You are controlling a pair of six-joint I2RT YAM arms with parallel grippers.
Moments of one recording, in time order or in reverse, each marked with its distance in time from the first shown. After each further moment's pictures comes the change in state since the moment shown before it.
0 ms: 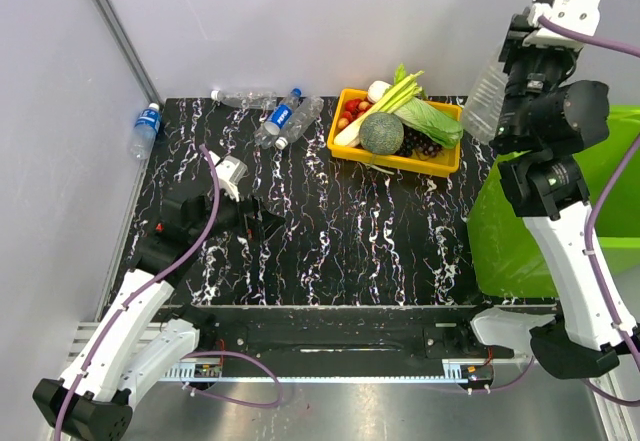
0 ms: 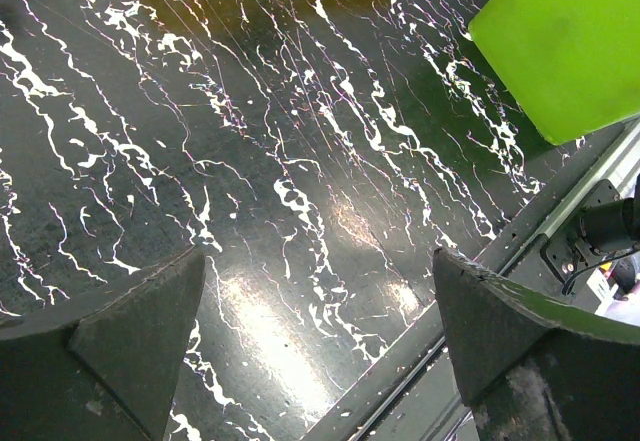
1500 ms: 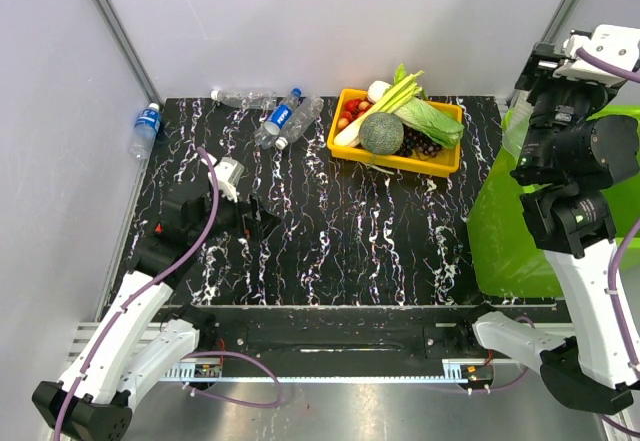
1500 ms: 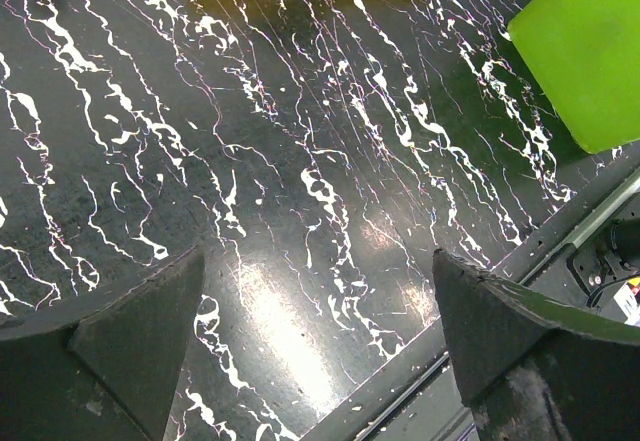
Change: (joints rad) left arm 0.000 -0.012 0.000 -0.045 -0.079 0.000; right arm -0.026 -0.129 -0.066 -0.101 0.077 0.009
